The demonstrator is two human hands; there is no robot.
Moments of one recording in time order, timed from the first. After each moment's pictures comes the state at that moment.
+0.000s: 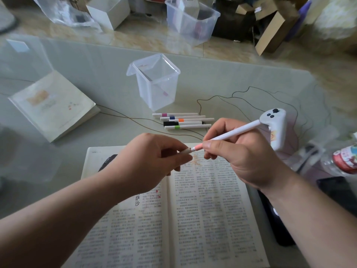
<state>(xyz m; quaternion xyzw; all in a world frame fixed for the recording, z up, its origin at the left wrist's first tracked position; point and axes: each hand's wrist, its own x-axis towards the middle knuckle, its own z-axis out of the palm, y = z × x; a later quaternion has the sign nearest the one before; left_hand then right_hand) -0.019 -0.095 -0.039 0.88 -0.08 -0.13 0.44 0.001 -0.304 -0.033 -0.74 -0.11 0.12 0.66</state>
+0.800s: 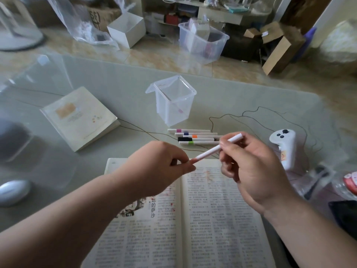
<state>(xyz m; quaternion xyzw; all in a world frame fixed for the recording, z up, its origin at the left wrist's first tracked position) -0.010 -0.074 -0.023 0.94 -0.10 -0.10 0.31 -0.005 -0.275 -0.026 -0.66 0.05 0.07 0.75</state>
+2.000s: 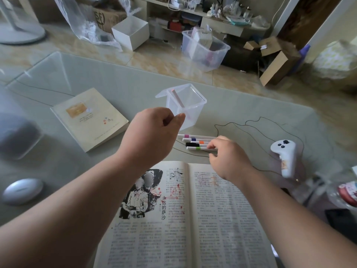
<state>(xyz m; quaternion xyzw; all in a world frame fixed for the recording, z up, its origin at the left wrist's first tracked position) 0.018 -0.042 -0.002 0.90 0.05 0.12 0.43 0.064 -0.255 -0.083 -0.98 -0.08 0.02 0.18</state>
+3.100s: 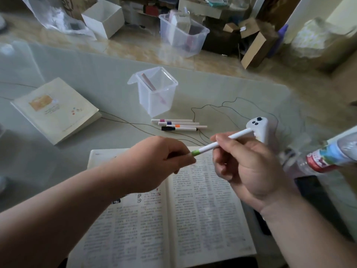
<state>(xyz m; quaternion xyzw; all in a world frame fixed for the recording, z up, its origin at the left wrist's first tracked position) -0.026 -0.091 -0.009 0.90 -0.17 -0.15 0.38 -0.044 -0.291 -0.001 -0.61 0.07 0.11 0.78</state>
